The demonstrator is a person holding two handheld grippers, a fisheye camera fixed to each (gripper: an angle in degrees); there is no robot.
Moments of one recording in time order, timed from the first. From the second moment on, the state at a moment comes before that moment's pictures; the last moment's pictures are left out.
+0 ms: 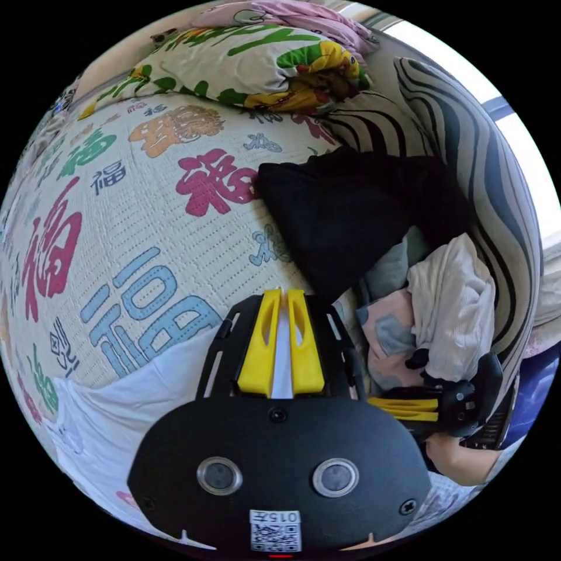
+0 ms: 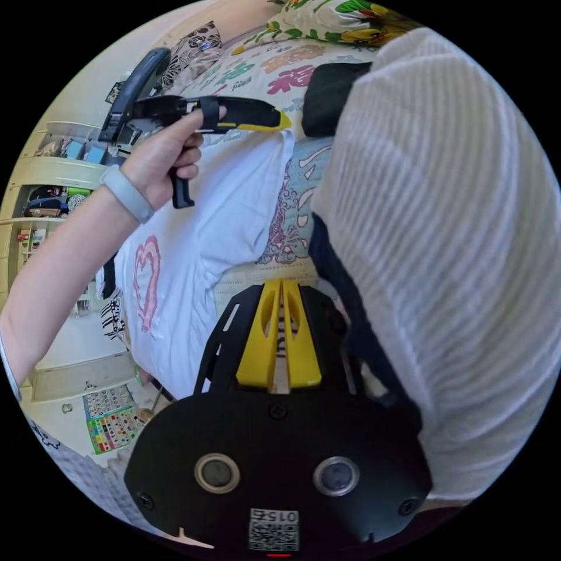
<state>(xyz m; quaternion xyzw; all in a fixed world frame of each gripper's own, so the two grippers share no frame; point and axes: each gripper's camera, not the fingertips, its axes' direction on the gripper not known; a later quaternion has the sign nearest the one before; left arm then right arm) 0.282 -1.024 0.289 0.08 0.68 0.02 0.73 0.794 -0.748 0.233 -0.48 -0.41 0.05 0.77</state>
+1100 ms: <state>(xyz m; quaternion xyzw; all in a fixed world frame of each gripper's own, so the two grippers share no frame) -0.117 -0.377 0.697 -0.07 0.65 -0.49 0.58 0.326 -1.014 0.026 -0.38 -0.63 -0.14 0.67</state>
